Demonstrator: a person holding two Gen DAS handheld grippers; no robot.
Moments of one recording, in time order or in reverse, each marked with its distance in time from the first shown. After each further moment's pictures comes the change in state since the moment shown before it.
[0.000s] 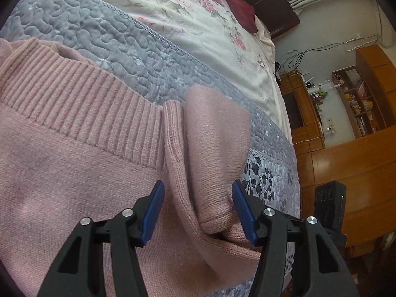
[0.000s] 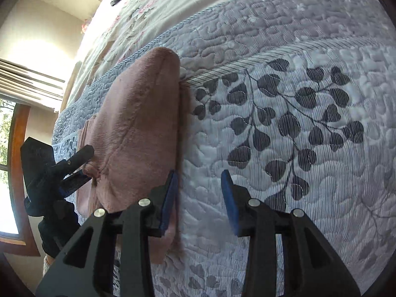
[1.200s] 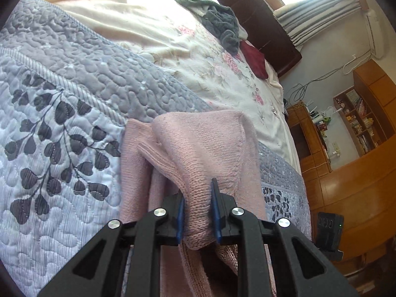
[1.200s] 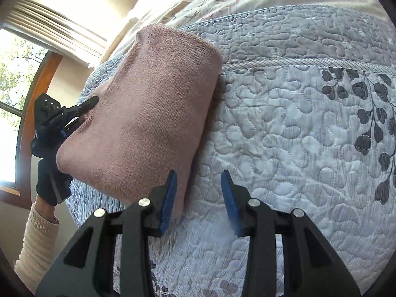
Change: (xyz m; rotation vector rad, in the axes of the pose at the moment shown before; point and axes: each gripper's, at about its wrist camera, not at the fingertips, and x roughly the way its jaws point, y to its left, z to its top) left arm -0.176 0.131 0.036 0.010 -0.219 0.057; right arm 0.047 0.135 -0.048 -0.274 0.062 0.119
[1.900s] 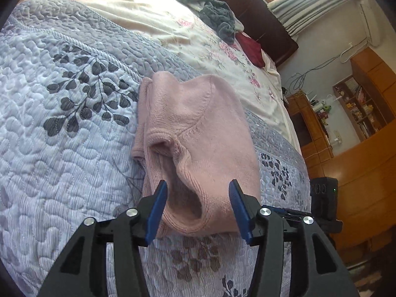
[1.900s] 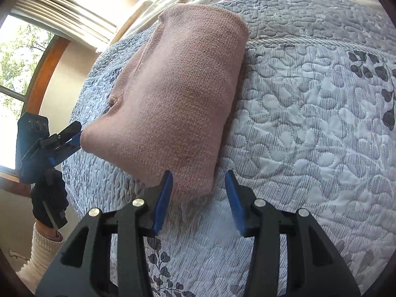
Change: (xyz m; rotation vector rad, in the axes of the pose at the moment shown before) left arm -0.064 -0.015 -0.091 0.055 0.036 0.022; right arm 0.020 0.029 -0.034 -0.031 0.036 0.016
